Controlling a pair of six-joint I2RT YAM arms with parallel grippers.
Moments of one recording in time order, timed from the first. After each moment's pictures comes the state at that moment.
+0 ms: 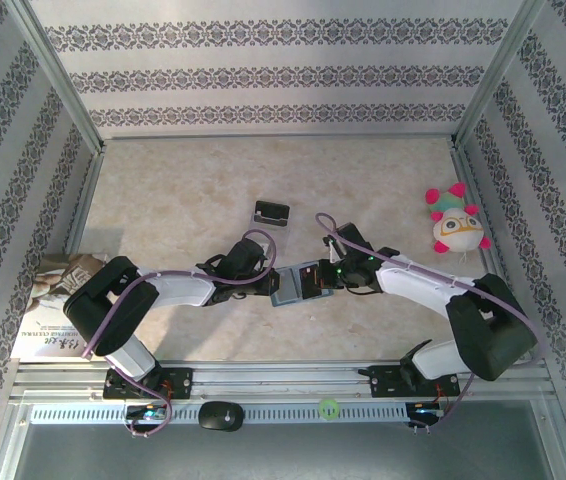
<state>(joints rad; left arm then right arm) -0.72 1.63 0.67 0.11 0.18 -0.65 0.58 1.41 0.70 -0.36 -0.21 0.57</state>
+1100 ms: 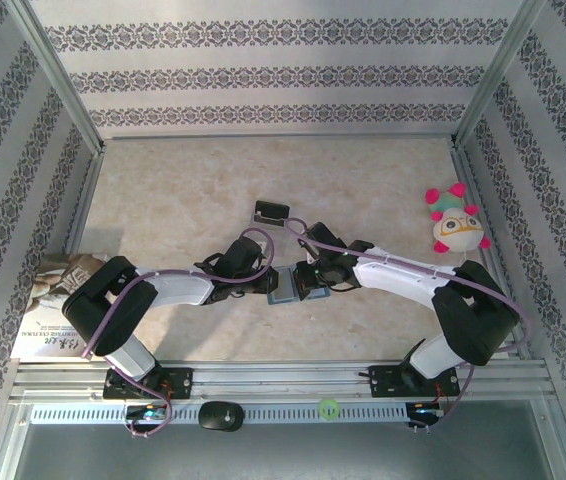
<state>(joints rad) -0.70 1.62 0.67 0.11 0.18 -0.64 0.73 1.52 0.86 -0.46 -0.09 0.53</state>
